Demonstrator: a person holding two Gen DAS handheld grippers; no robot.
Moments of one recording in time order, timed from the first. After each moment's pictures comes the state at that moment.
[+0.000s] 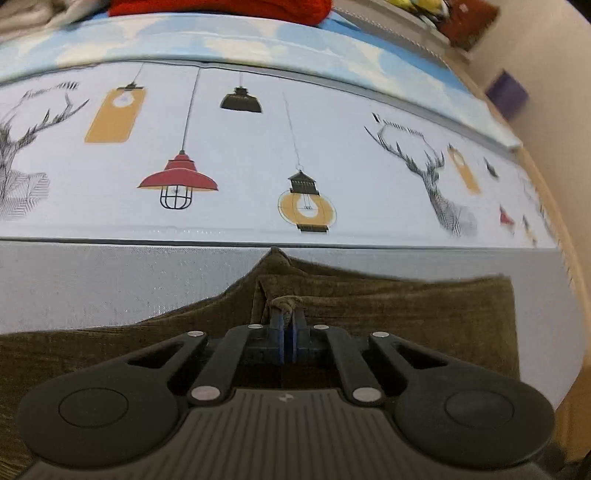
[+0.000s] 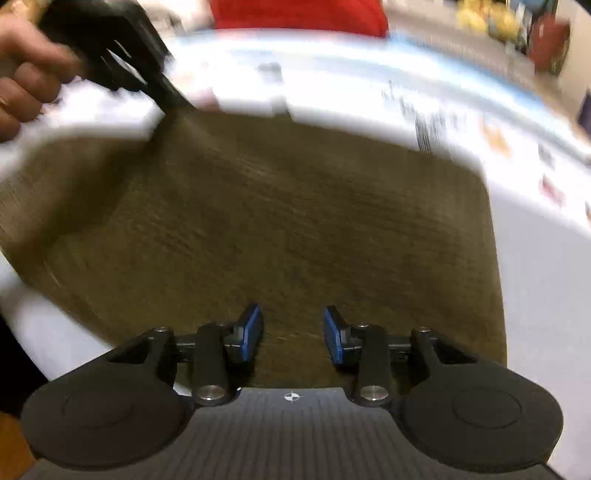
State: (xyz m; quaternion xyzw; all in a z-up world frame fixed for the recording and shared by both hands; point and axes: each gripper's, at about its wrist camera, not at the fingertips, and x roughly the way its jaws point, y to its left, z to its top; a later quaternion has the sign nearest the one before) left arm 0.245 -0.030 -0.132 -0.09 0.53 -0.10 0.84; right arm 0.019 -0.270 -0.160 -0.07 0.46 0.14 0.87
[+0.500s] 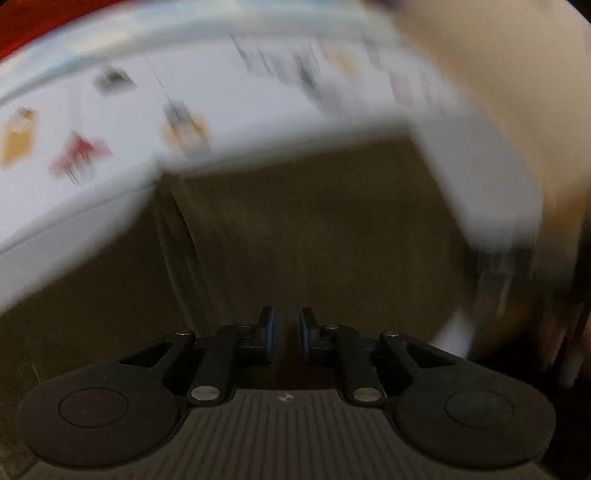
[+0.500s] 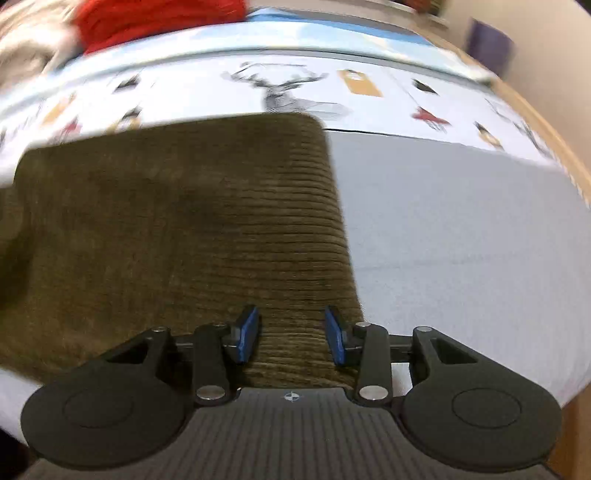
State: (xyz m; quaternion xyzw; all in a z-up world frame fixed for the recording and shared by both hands) left arm 0.152 -0.063 -0.142 0.08 0.58 -0.29 0.76; right arm 0.015 -0.347 -0.142 0.01 0.47 -0.05 0.88
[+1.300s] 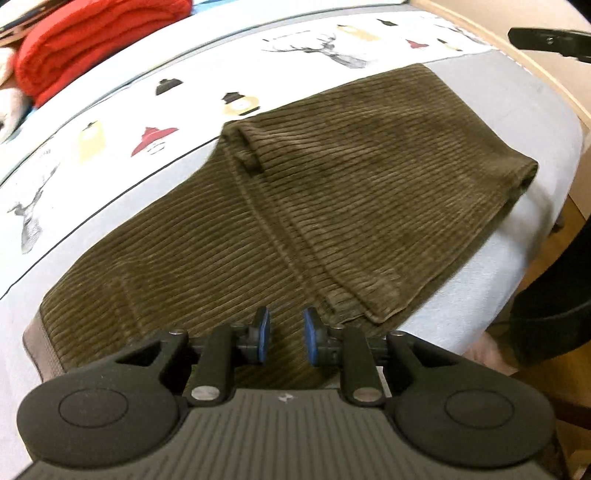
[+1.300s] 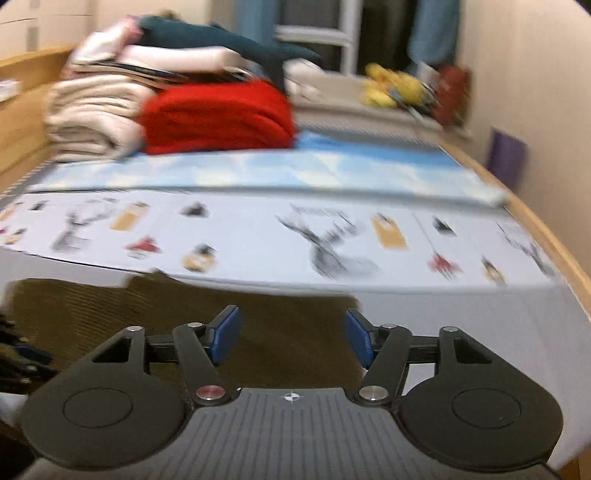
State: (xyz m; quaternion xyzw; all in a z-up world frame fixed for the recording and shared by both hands) left arm 0.080 -0.016 -0.123 0.16 0.51 -0.20 0.82; right arm -0.010 -0.317 -0.008 -0.03 0.31 0.05 0.95
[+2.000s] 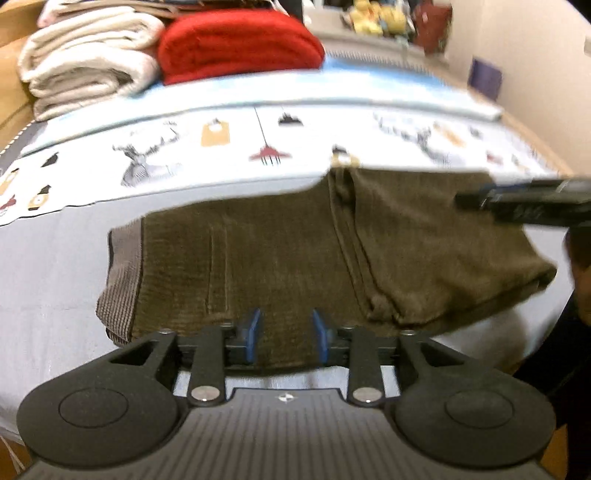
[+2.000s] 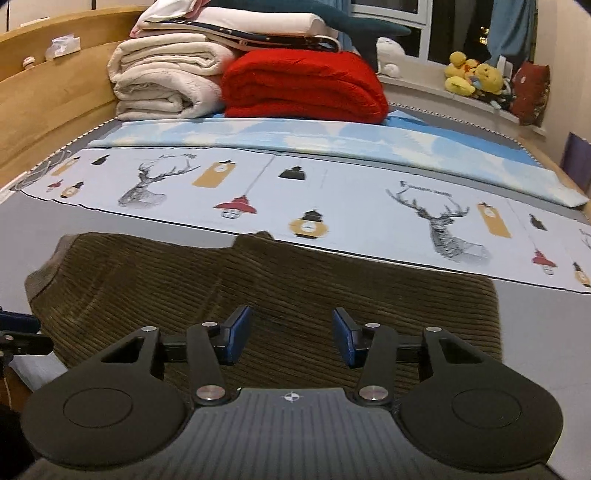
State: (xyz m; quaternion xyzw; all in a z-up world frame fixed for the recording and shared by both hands) left arm -0.004 0.053 -0.091 0.00 0.42 -0.06 0.90; right arm 0.007 -0.207 -0.058 -0.04 0.35 0.13 0.92
